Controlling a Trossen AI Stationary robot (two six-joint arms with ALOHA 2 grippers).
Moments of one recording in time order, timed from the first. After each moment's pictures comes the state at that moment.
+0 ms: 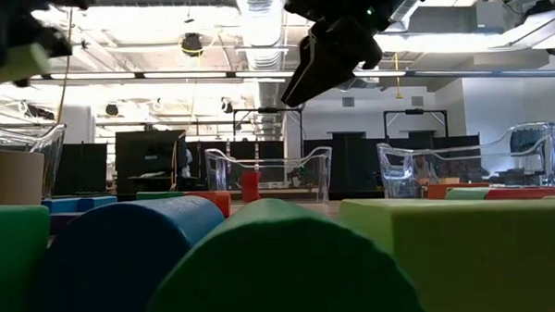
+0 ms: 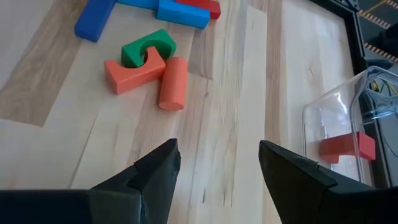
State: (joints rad) left arm -0.41 1.01 0.98 -1.19 -0.05 -0.59; right arm 0.10 1.66 1.19 -0.30 0.24 -0.29
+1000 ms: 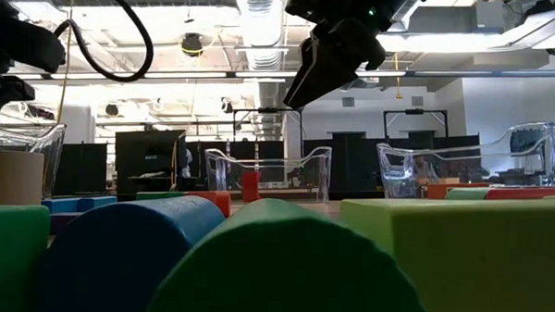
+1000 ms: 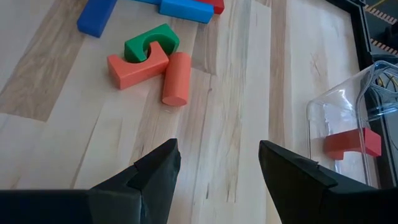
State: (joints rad) left arm -0.56 1.01 0.73 -1.10 -0.10 -0.87; right arm 0.10 1.66 1.19 -0.32 0.24 -0.28
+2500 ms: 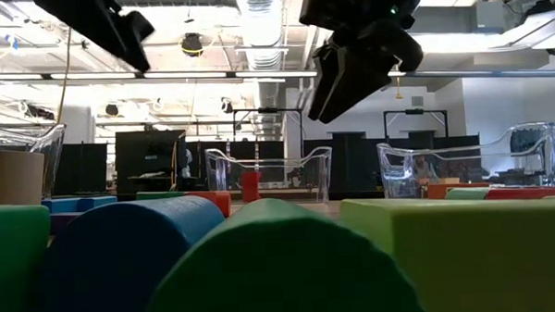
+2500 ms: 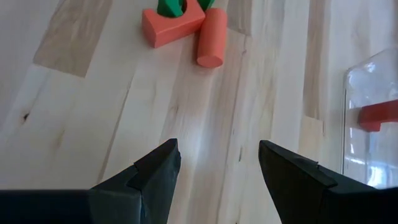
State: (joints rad) left arm -0.31 1.12 0.96 -0.72 -0.21 -0.14; right arm 0.15 1.66 1.19 -0.47 0.24 -0.20
